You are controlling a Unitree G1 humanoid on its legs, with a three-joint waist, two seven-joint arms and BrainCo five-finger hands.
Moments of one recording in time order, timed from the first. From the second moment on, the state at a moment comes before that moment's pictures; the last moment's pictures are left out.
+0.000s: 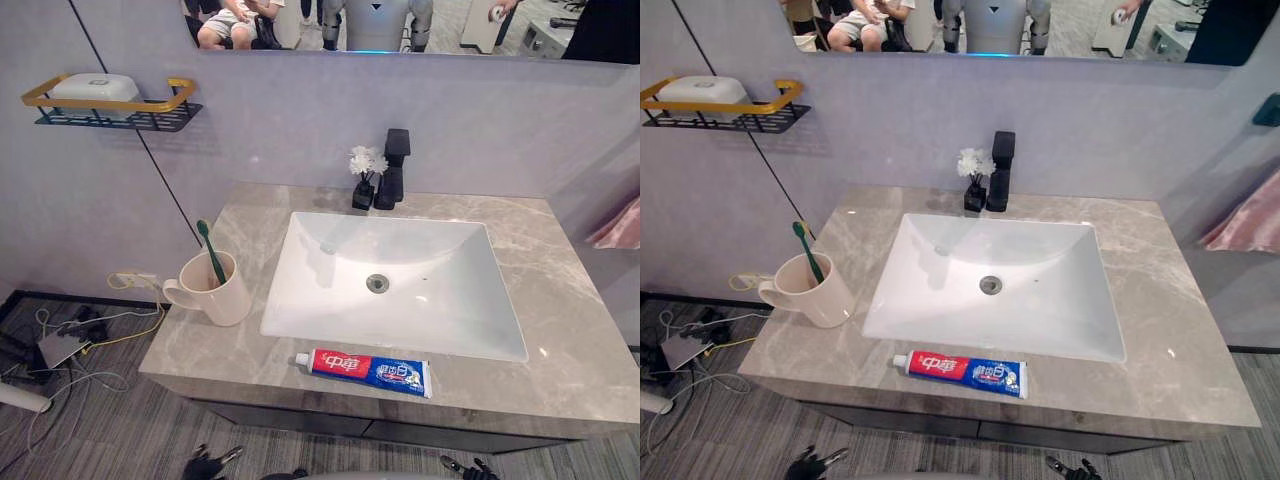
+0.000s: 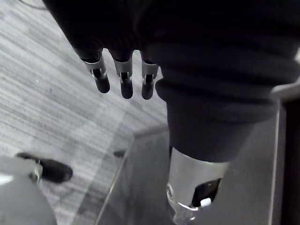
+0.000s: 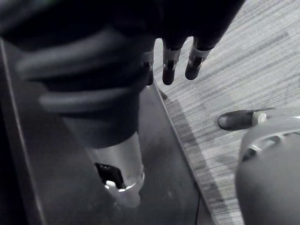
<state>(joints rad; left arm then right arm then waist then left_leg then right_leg) 0.16 0.23 0.45 1.10 -0.13 -0.13 0.05 0.10 -0.15 -0.39 1.16 0.22 -0.11 -0.02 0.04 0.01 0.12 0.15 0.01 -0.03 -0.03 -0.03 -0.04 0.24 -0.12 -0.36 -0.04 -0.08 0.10</state>
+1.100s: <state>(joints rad) 0.21 0.22 -0.13 -0.80 0.26 -0.29 0.15 0.17 -0.13 -0.23 1.13 0.22 -0.11 0.05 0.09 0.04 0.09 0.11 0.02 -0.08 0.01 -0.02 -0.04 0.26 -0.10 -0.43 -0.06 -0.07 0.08</state>
